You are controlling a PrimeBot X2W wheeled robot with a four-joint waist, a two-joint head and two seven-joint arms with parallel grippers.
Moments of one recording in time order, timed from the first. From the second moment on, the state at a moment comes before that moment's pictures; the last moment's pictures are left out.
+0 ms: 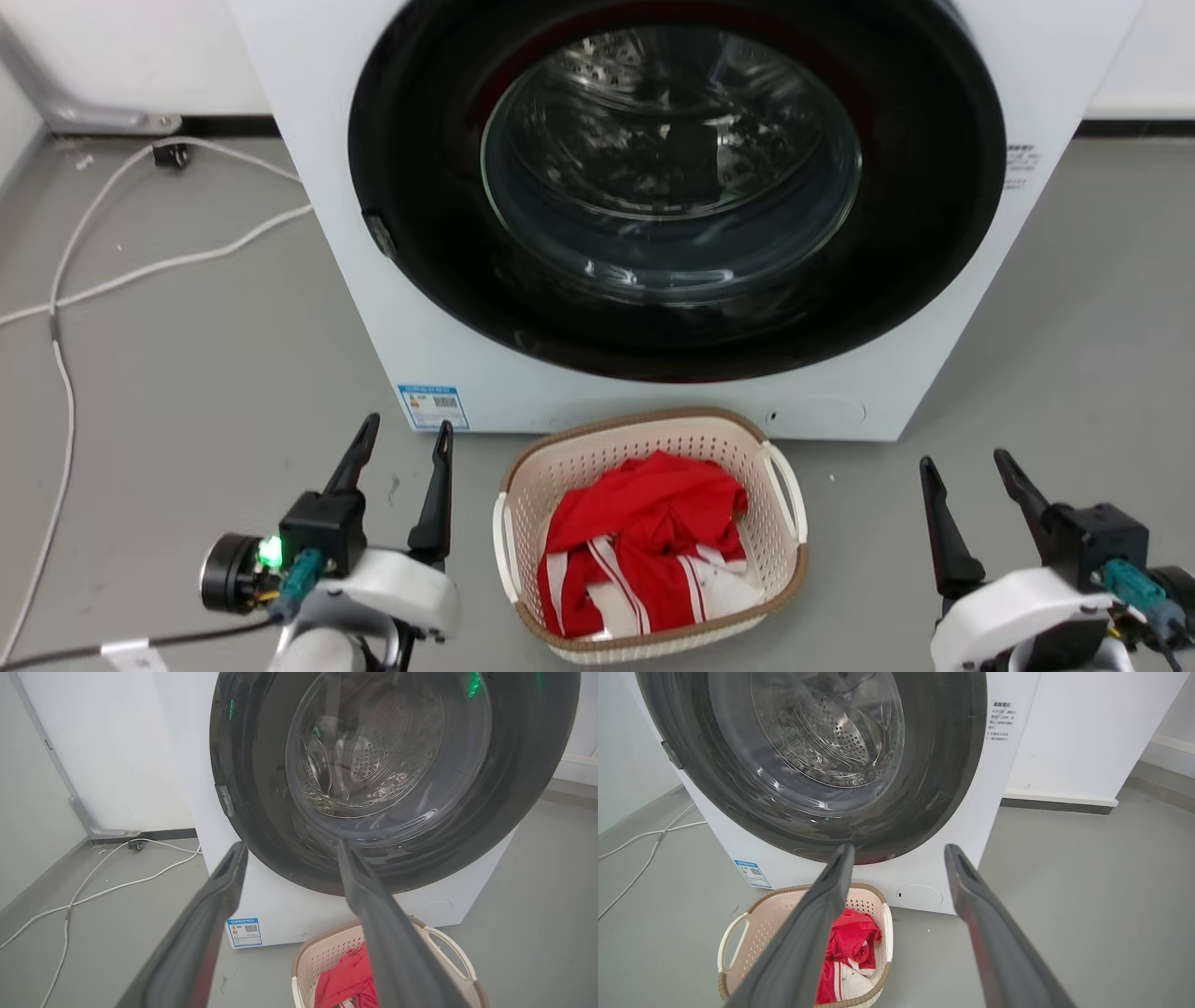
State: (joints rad) left arm -0.12 0.10 -0.11 0.26 -0.09 -0.05 -0.26; right arm 0.04 -0.05 -0.03 0.04 0.03 0.13 -0.04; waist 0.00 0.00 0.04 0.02
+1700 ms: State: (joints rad) left arm -0.97 0.29 -0.50 1.03 -0.69 -0.13 0.22; right arm -1.02 -0.05 0.23 1.11 0.24 0.13 0.22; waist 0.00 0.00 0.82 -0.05
